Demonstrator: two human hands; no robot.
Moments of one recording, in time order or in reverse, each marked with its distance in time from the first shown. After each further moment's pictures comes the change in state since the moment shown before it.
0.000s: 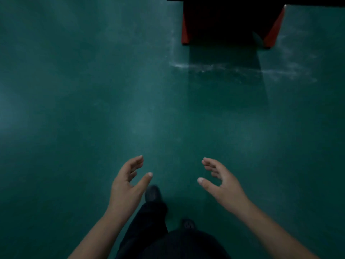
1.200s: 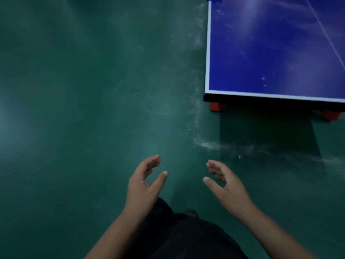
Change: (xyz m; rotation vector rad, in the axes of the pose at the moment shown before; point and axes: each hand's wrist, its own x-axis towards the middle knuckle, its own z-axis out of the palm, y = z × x) left_hand 1.002 0.196 0.021 0.005 0.069 0.077; right_hand 0.973 -0.336 -0.051 -0.012 0.016 -0.049
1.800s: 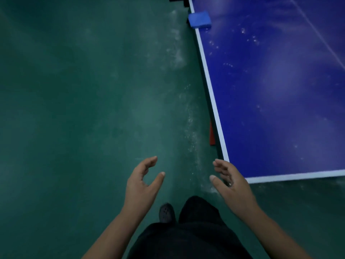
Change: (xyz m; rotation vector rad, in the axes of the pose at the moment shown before) left_hand 0.528 0.033 0.029 0.080 -0.218 -0.001; right_hand 0.453 -0.137 -0.011 0.055 0.228 0.130
